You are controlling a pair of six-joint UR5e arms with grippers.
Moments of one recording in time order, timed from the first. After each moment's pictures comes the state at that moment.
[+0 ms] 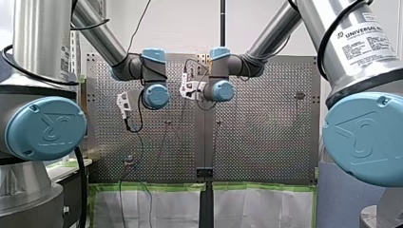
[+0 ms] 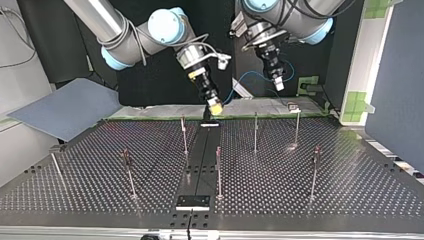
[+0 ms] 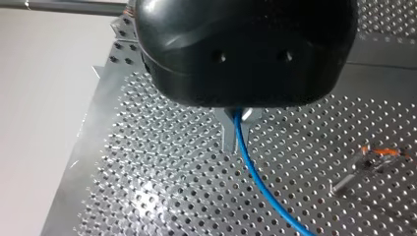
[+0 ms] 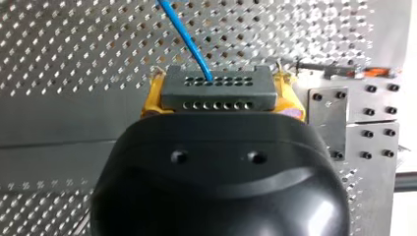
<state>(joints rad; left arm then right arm) -0.49 -1.61 -2.18 -2.39 -2.42 -1.71 2.38 -1.16 1.64 -0.57 1.53 1.62</state>
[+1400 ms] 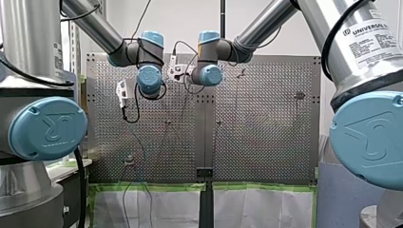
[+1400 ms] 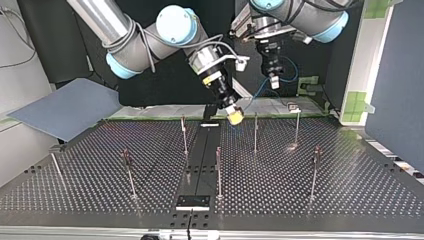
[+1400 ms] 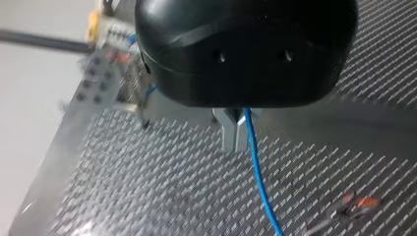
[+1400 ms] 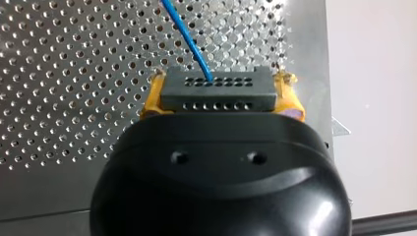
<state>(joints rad) -0.46 -1.51 -2.12 -2.73 -2.27 -1.77 2.45 -1.16 1.47 -0.47 1.52 1.64</state>
